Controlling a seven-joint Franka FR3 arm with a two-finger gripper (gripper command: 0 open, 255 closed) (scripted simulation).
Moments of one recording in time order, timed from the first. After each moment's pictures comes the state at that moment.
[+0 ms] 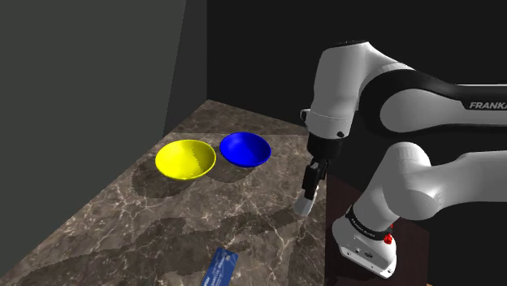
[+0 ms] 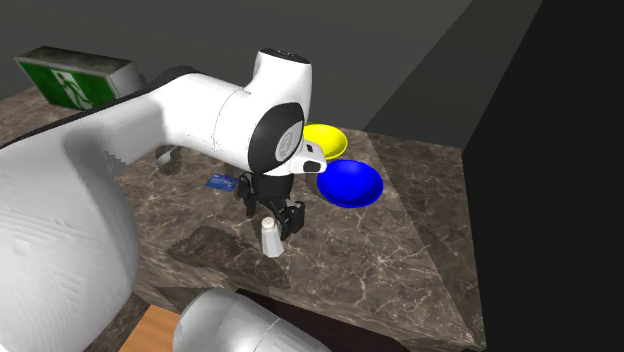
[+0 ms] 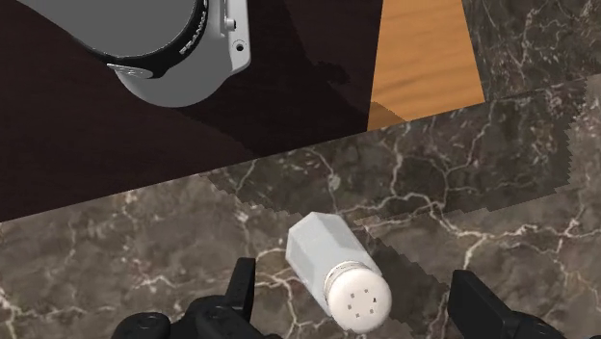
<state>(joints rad) 0.17 -0.96 0.36 -2.76 0.42 1.64 0.22</state>
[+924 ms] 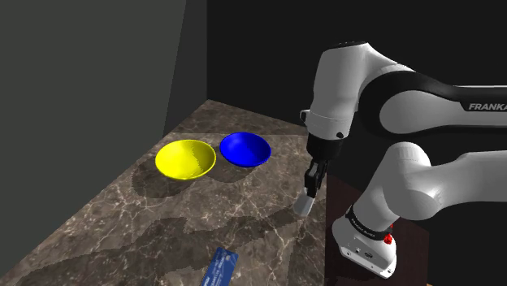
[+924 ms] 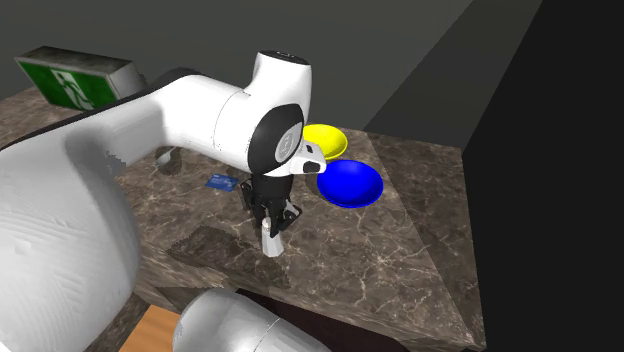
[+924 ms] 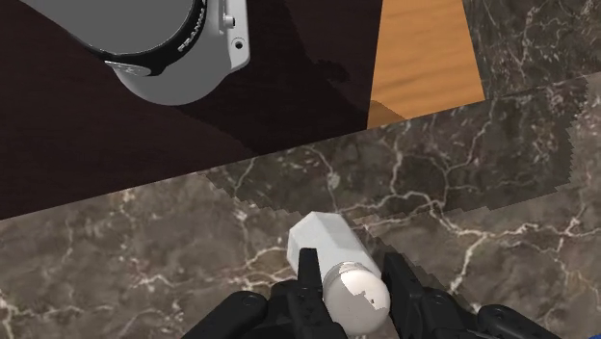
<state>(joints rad) 0.18 -0.96 0.36 -2.77 0.42 1.64 0.22</state>
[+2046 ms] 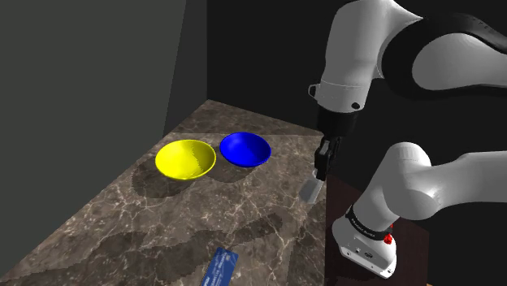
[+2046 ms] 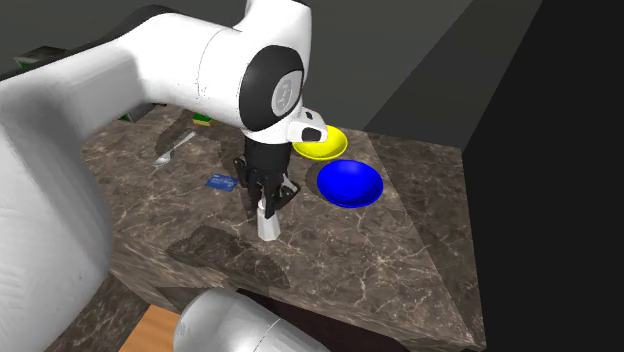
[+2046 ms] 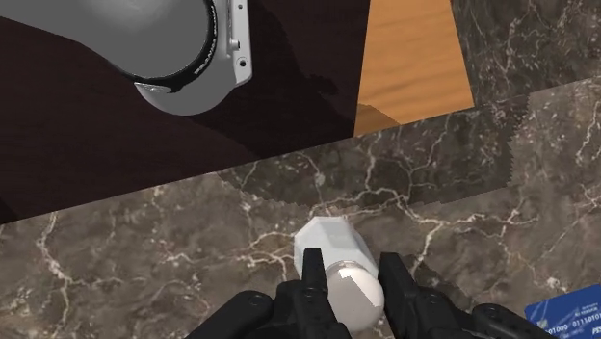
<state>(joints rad) 0.16 -0.96 0.31 -2.60 0.37 1.48 0.25</state>
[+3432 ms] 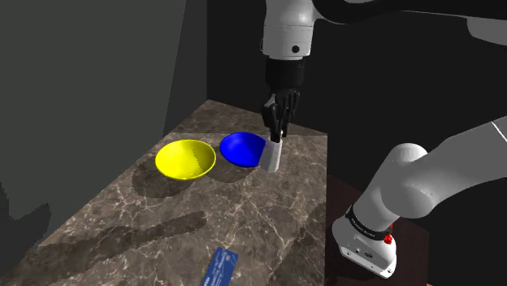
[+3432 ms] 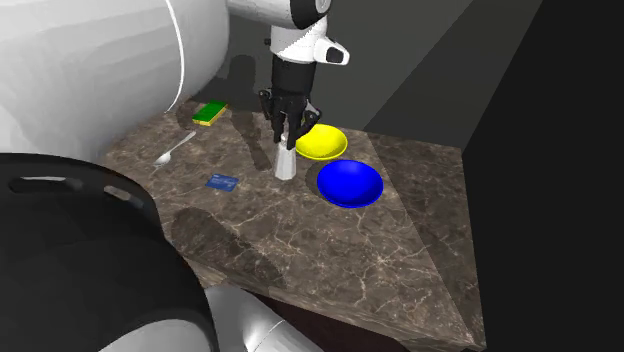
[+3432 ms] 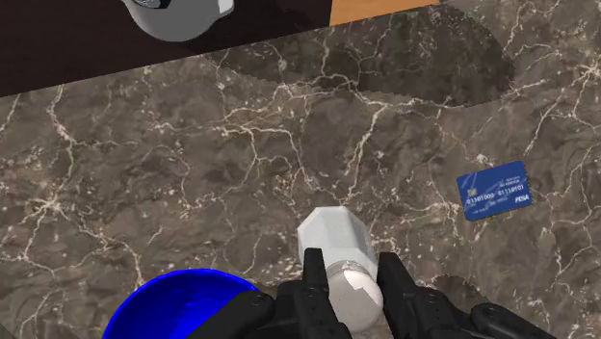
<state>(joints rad) 0.07 -0.51 0.36 -2.15 0.30 1.49 0.30</state>
